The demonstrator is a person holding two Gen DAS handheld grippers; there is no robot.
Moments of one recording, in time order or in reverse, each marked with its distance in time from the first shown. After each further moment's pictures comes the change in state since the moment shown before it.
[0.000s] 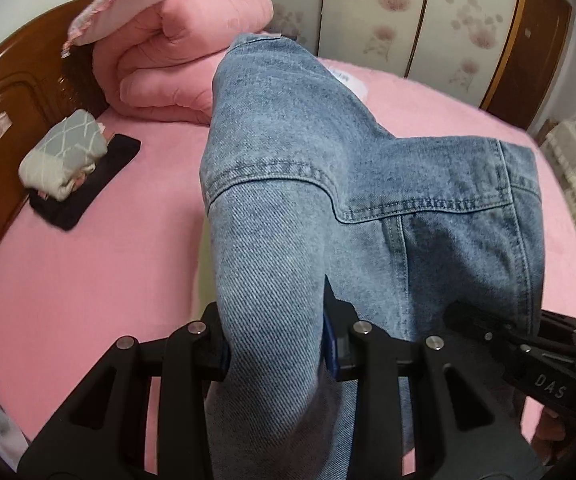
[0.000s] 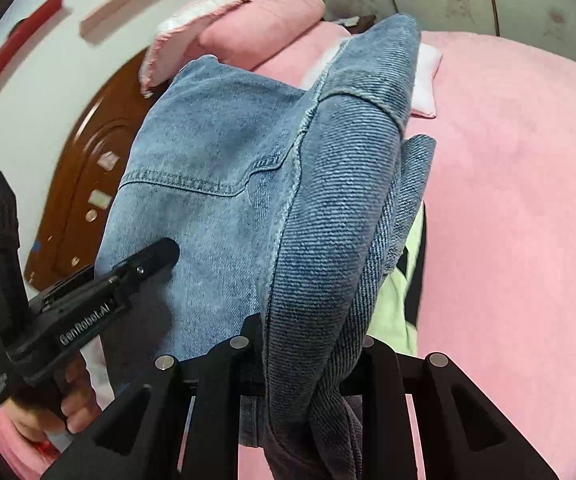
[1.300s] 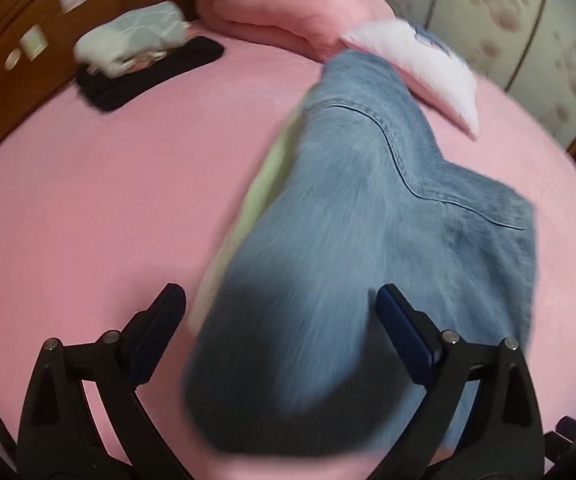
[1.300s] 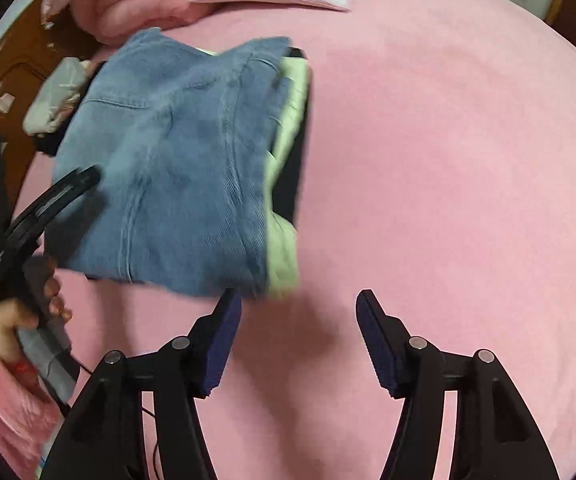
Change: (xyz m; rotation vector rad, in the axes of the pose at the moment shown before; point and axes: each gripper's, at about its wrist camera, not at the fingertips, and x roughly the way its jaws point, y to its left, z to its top) left arm 0.137 0.033 -0.125 -0.379 0.042 0.167; right arm -0.069 -0.218 -0.186 0.066 0.291 -0.370
